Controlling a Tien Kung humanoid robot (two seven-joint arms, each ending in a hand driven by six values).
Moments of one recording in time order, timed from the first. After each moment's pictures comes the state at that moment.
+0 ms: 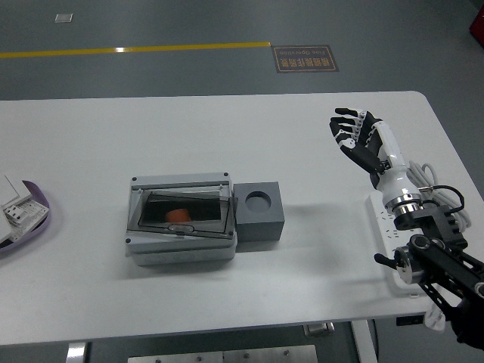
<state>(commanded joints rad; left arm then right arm) 0.05 0.24 -0.13 -0.29 0.41 0.18 0.10 0.24 -0.43 0.93 1.46 -0.88 -0.45 0.31</state>
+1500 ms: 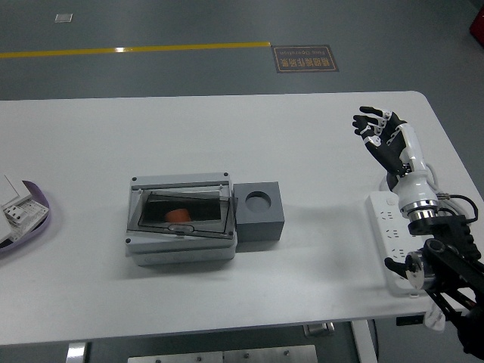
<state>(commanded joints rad) 0.05 0.22 -0.13 -0.28 0.43 0.19 0.09 0.18 -0.43 0.99 1.47 -0.80 -0.45 0.41</state>
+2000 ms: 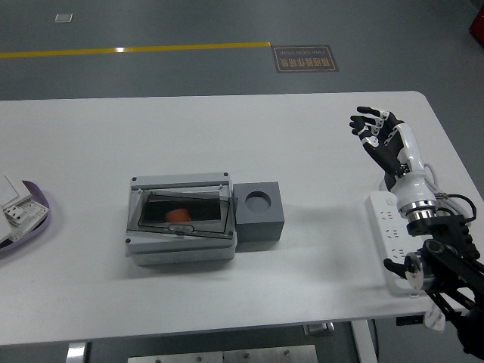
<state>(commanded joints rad) 0.03 0.23 -0.14 -0.27 0.44 0.19 0.09 0.19 -0.44 0.97 1.47 -0.82 -0.44 0.40</state>
